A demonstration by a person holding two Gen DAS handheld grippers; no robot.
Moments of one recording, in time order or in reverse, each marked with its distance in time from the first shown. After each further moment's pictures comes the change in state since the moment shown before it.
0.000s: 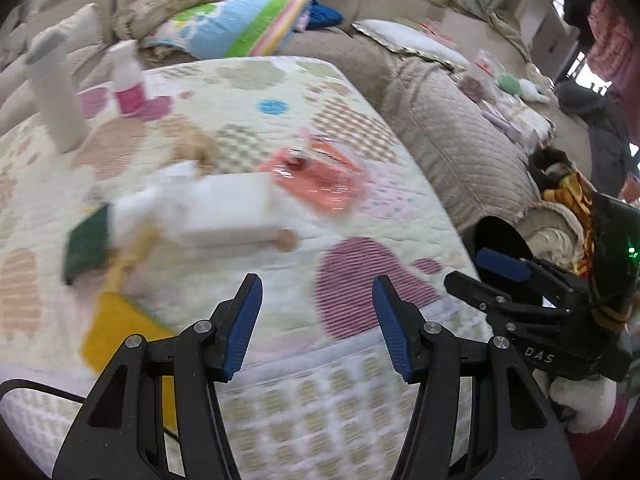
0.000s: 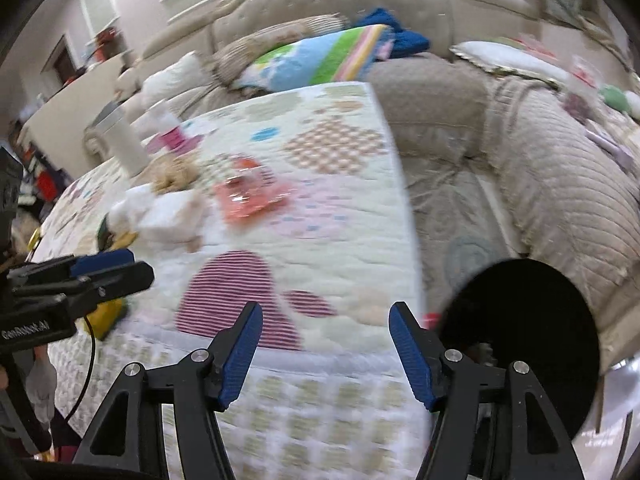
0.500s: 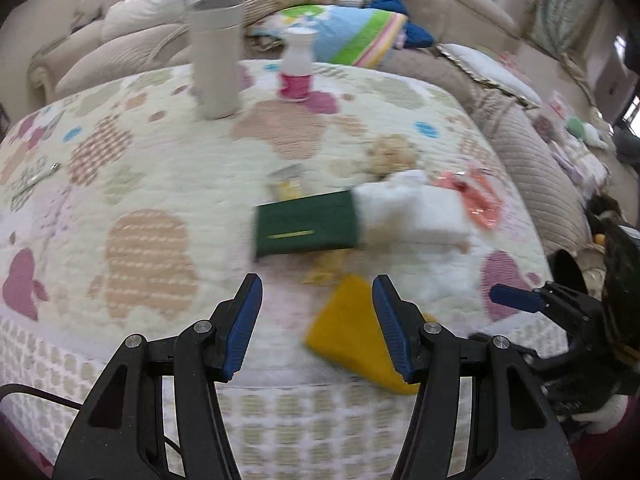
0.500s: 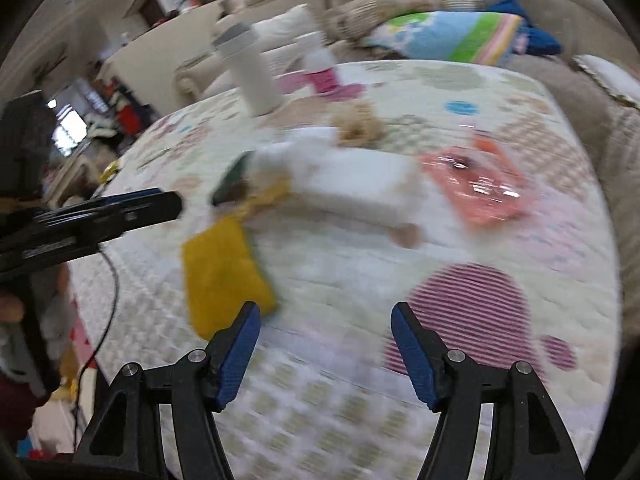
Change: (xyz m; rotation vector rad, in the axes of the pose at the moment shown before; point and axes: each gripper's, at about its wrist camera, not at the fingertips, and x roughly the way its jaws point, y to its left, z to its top) left arm -0.049 0.146 -0.020 -0.163 -0.022 0.185; right arm 0.055 0.142 0.011 -0.214 0.120 0.316
